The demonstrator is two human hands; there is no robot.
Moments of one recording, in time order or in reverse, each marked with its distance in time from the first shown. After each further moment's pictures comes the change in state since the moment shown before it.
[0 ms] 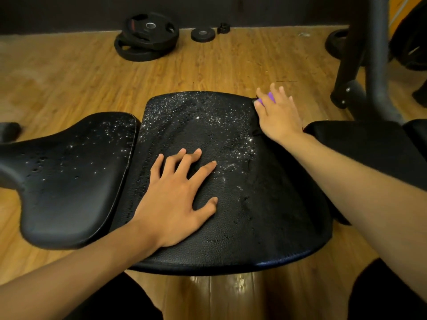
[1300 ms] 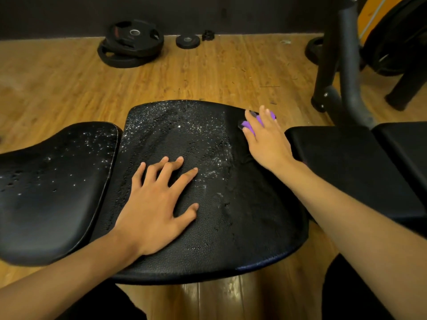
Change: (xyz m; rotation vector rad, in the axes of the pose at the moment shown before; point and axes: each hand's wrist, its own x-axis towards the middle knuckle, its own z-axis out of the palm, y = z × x) left_hand 0.001 -0.002 0.000 0.022 0.006 0.019; right_hand -0.047 0.015 0.001 -0.008 0.036 -0.020
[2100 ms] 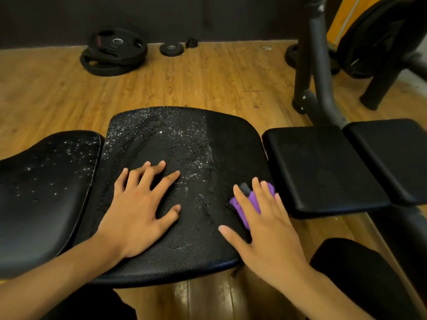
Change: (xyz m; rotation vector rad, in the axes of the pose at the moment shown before) left_hand 0.000 0.003 -0.001 -0.013 -0.001 0.001; right_hand -0.198 -0.028 -0.027 -0.040 -0.228 0.004
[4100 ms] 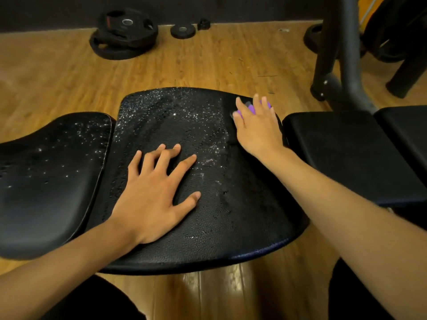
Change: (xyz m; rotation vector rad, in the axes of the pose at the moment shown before) left_hand 0.003 0.001 0.000 0.046 -0.041 -0.009; right_hand 0.191 -0.001 -0.020 0.056 0.185 0.102
